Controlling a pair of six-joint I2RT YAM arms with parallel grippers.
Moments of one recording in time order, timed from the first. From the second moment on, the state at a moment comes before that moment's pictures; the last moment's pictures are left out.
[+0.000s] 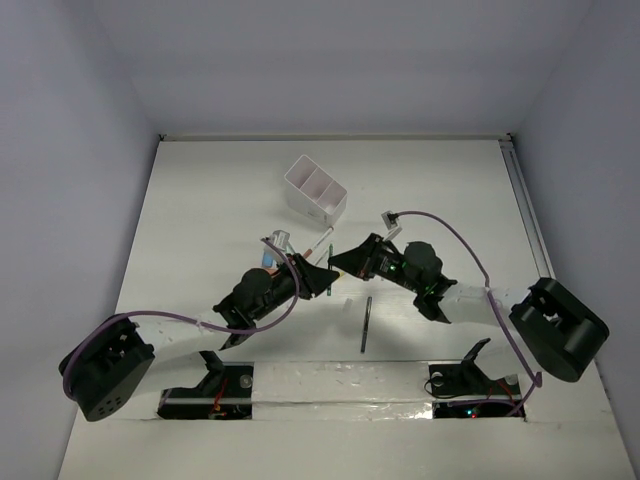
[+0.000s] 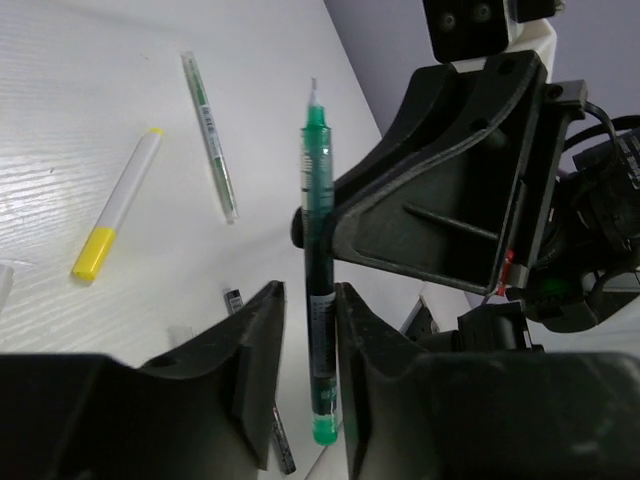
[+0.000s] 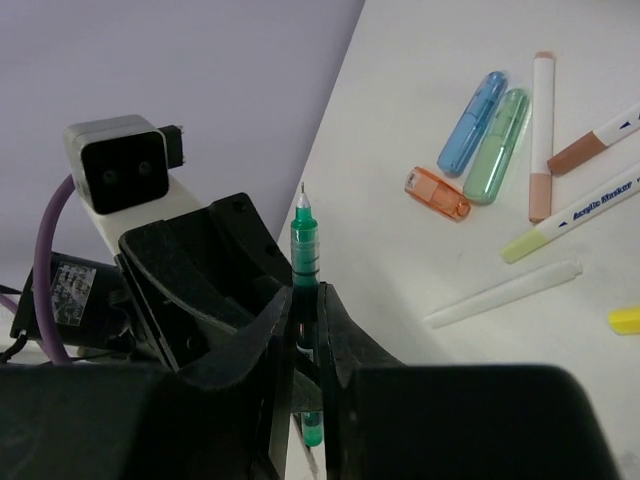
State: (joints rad) left arm -0.86 1.11 0.23 0.79 0.02 -0.91; right arm 0.75 1.35 0.43 0.90 -0.27 1.06
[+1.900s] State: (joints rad) left arm -0.86 0.61 0.24 0.28 -0.10 -0.67; right arm 0.96 1.57 0.90 -0.40 0.13 0.78
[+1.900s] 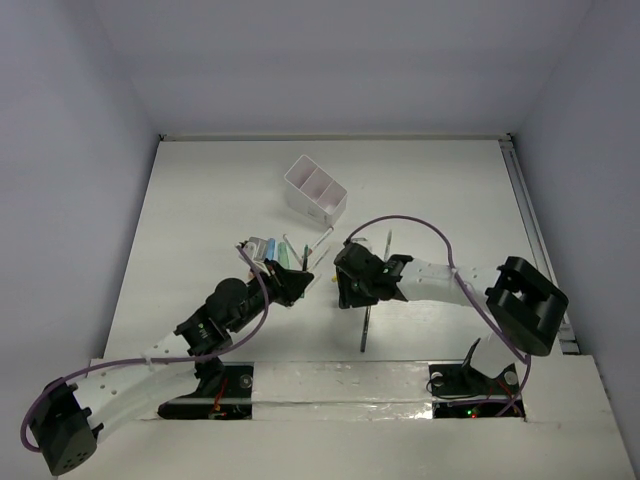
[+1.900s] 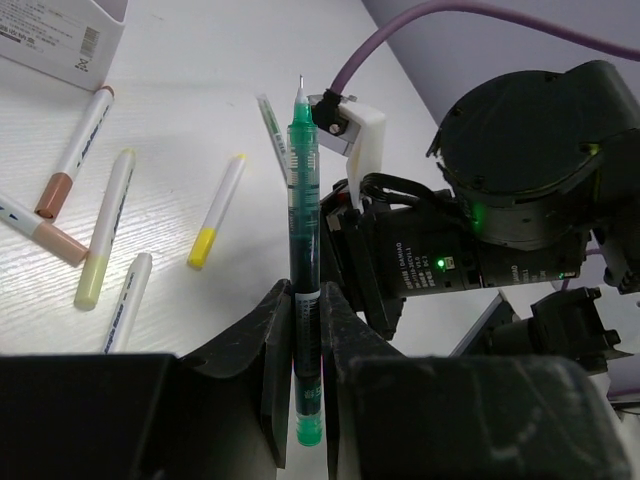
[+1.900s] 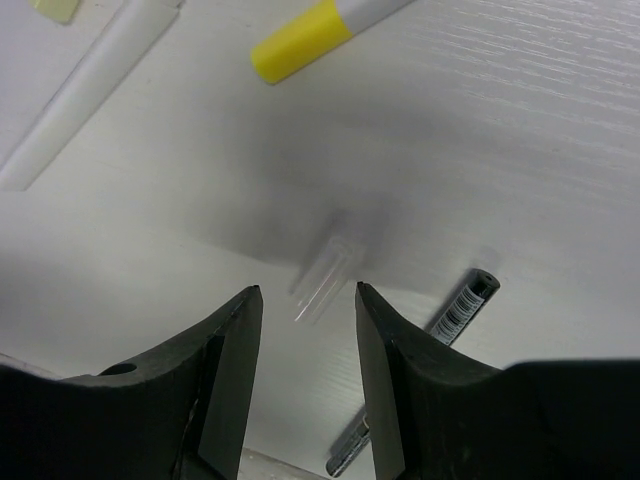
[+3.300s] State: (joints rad) left arm -0.86 0.56 0.20 0.25 -0.09 -0.67; right arm 0.98 1.61 0.94 -0.41 0.23 0.75
